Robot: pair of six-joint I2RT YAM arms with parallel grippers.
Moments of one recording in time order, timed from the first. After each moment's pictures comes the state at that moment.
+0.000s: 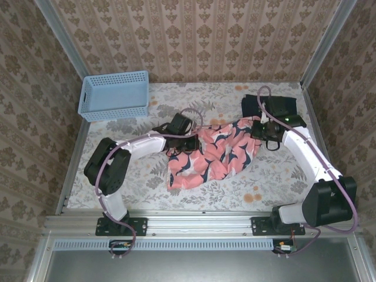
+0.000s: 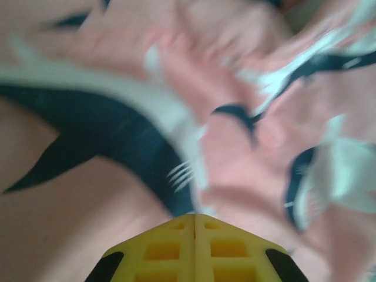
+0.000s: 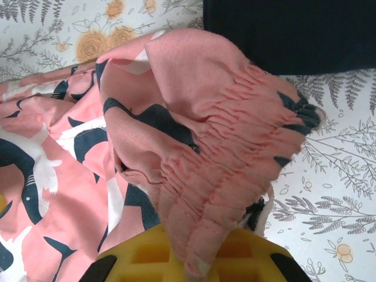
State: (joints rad) left arm -0.71 1.80 1.11 -0.29 0.29 -0.59; right arm 0.12 1.36 1.16 -0.84 -0.06 0.32
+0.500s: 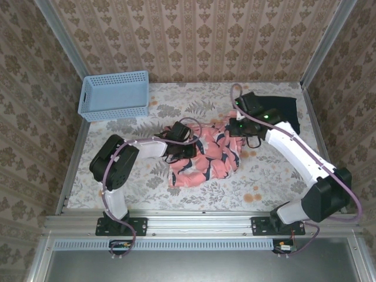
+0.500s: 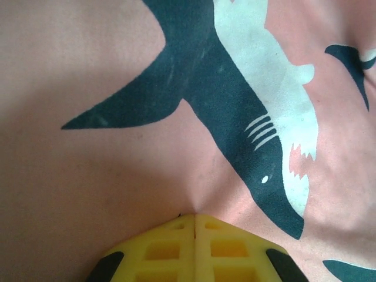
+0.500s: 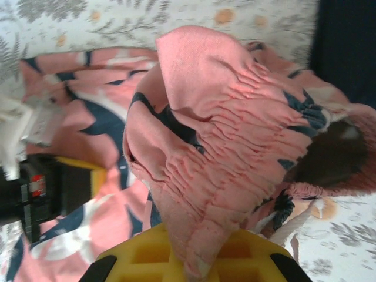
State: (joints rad) left arm -0.70 1.87 1.02 -0.15 0.29 -0.59; right arm 0.44 1.44 1.34 -0.88 0.04 0.37
